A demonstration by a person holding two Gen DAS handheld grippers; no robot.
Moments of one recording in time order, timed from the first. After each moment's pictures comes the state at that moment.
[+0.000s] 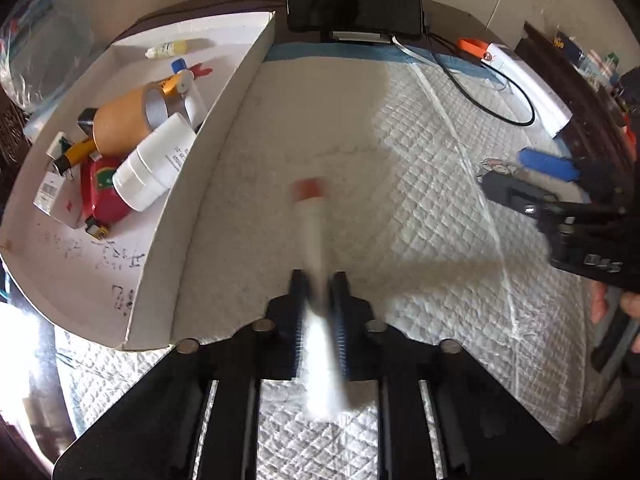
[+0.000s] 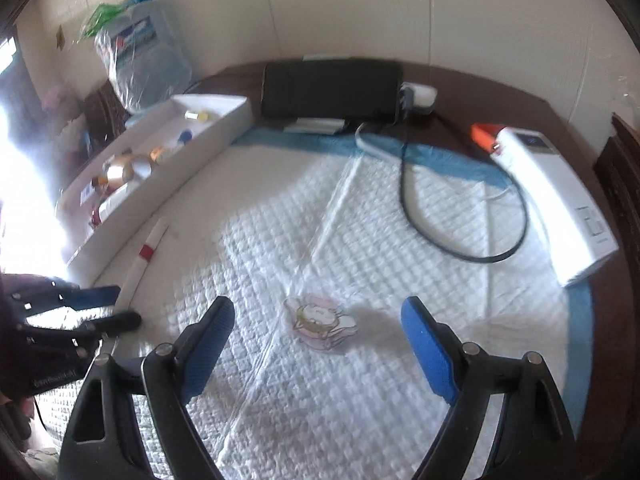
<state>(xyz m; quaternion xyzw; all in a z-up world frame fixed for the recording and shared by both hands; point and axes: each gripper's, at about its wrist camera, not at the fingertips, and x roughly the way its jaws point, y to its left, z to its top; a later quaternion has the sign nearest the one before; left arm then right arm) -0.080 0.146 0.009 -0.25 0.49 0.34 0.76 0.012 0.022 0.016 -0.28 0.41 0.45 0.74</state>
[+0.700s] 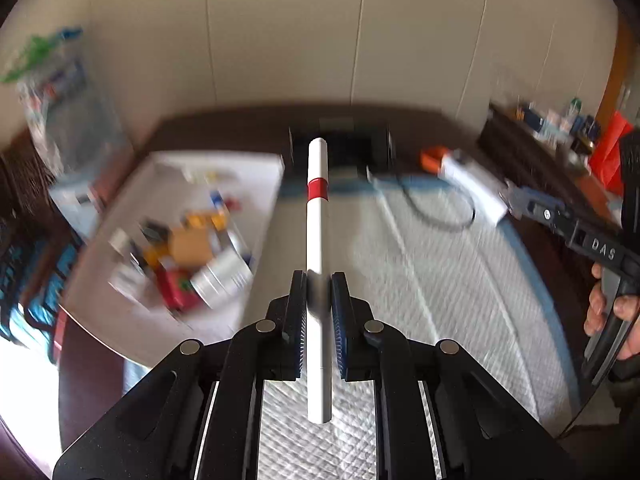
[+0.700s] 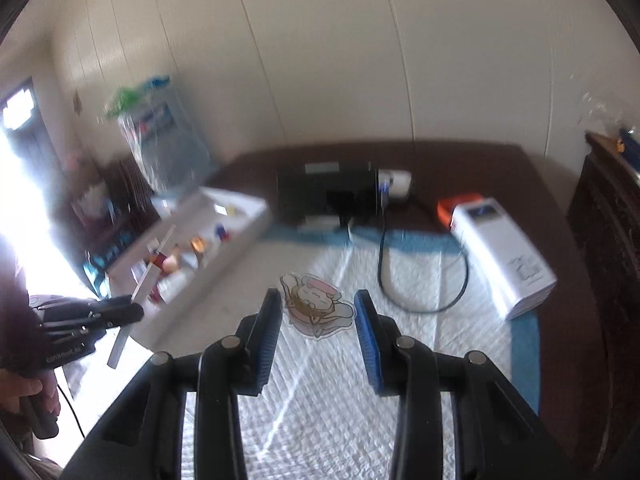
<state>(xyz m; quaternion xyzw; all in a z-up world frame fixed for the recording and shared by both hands) -0.113 0.119 0.146 -0.17 0.35 0.37 0.84 0.004 -0.027 0.134 -0.15 0.32 0.49 0.80</state>
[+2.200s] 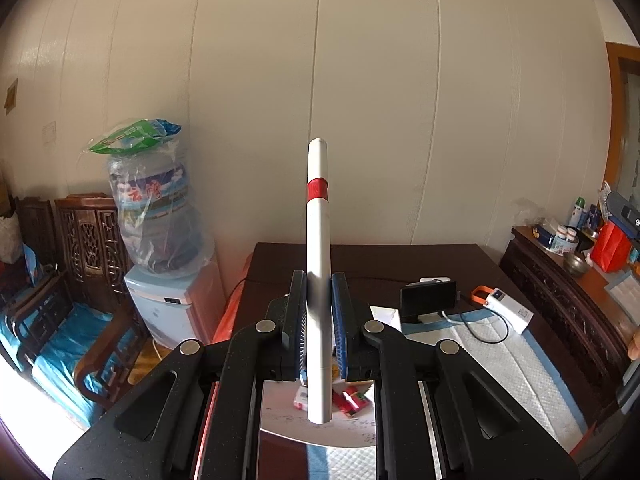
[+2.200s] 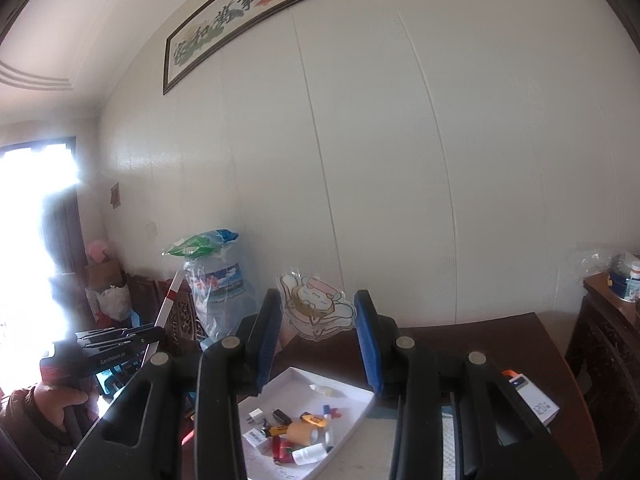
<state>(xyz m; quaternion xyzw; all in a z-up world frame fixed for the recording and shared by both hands) -0.326 0.214 0.288 -0.12 0.18 0.42 0.88 -0.168 0.055 0.301 -0.04 0.10 0.53 0.84</state>
